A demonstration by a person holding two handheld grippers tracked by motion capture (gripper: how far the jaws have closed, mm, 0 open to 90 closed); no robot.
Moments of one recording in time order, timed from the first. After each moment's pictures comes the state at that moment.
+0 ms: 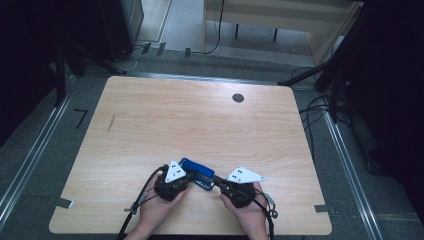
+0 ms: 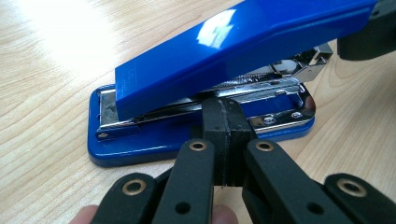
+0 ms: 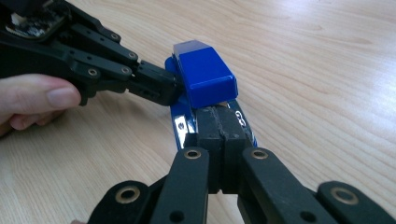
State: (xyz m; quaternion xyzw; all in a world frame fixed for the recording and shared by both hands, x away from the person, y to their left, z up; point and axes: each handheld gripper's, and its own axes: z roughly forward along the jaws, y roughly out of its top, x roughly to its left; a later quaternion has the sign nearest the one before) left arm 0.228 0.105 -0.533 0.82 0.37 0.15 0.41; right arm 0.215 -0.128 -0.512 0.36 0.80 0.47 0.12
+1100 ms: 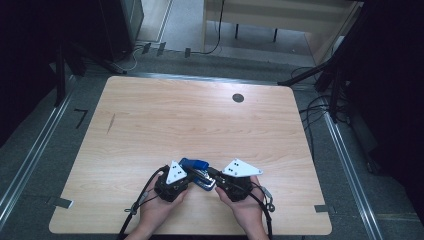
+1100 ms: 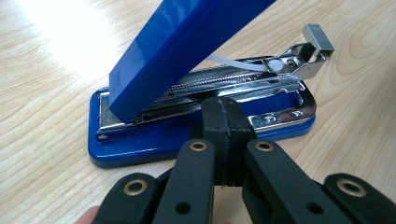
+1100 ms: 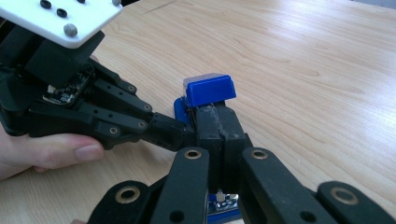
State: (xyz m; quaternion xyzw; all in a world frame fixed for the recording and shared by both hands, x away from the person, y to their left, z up) left arm 0.226 0.103 -0.533 0.82 0.36 0.16 0.41; right arm 0.222 -0.114 -0.484 0.34 0.79 0.49 0.14
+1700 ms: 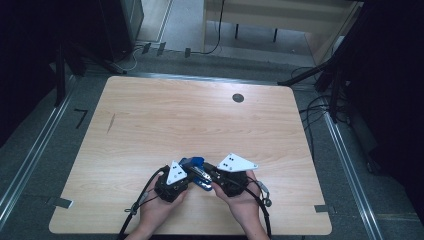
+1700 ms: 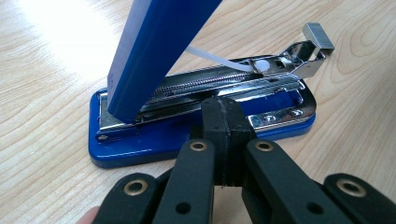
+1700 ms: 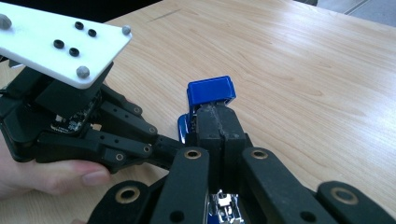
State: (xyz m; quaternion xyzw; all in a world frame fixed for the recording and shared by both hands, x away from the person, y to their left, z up) left arm 0.226 0.103 -0.533 0.82 0.36 0.16 0.41; right arm 0.230 -0.102 -0.469 0.32 0.80 0.49 0.14
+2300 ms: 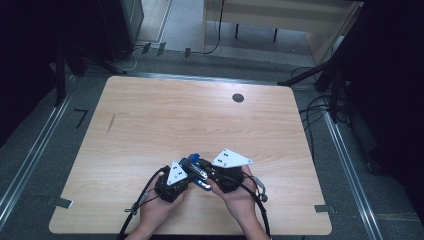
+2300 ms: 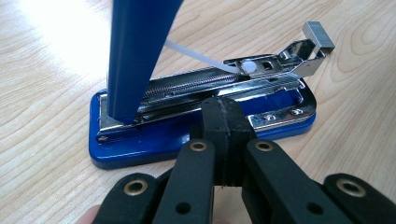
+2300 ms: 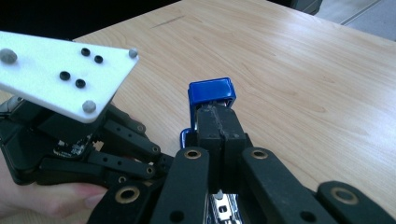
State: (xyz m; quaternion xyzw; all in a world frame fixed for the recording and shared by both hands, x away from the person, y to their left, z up) left arm 0.225 0.103 -0.533 0.82 0.36 0.16 0.41; right arm 0.236 -0.090 -0.458 0.31 0.80 0.49 0.15
